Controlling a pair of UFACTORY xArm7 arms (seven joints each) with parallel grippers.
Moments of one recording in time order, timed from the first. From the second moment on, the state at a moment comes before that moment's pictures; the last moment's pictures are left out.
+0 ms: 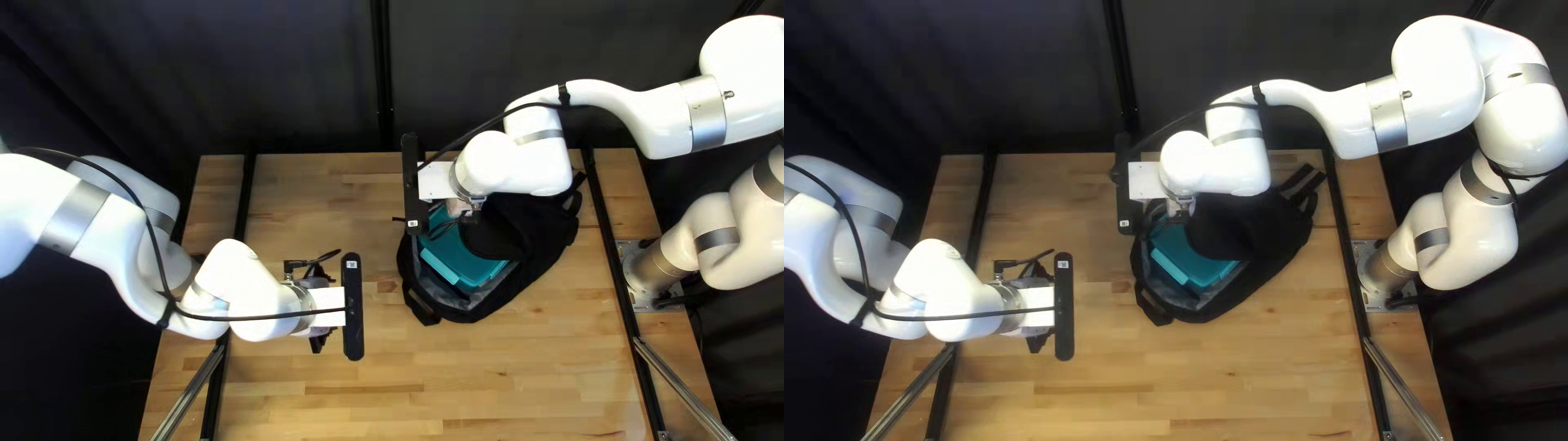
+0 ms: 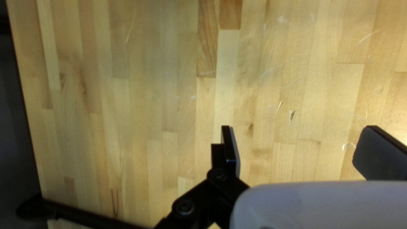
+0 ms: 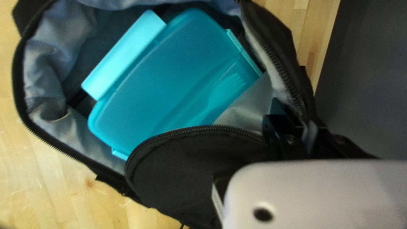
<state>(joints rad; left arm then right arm) -0.08 -0.32 -0.36 0.49 0.36 0.74 -0.64 -0.08 0.02 0.05 1.16 -0.40 1.08 0.09</state>
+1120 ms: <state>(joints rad) -0.08 0.12 -0.37 0.85 0.80 0.75 -0.85 -0.09 0.07 0.05 1.19 -0.37 1.04 0.06</state>
